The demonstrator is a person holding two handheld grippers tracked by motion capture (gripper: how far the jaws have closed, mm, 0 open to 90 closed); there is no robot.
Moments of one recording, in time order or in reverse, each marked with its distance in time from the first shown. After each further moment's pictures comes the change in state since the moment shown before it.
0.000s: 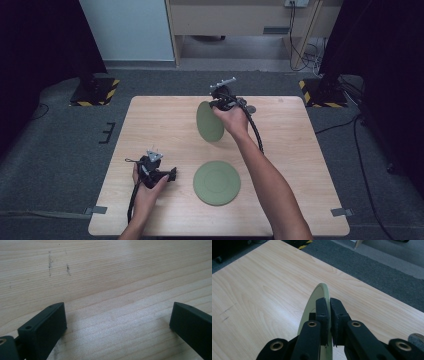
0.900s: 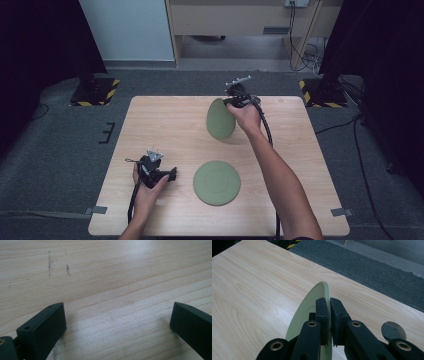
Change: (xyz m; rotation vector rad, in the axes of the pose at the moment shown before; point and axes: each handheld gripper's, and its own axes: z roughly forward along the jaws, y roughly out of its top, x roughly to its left) left arm 0.000 0.001 0.001 0.002 0.001 -0.004; right arm -0.048 -0.015 -0.001 0.010 -0.044 0.042
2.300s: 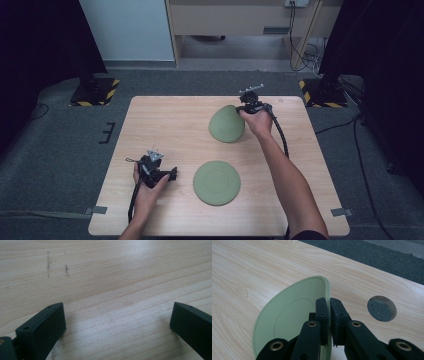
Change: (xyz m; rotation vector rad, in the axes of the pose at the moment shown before) left arm 0.000 0.001 0.001 0.004 -0.002 0.003; right arm -0.047 -0.043 0.021 0.060 -0.012 0.064
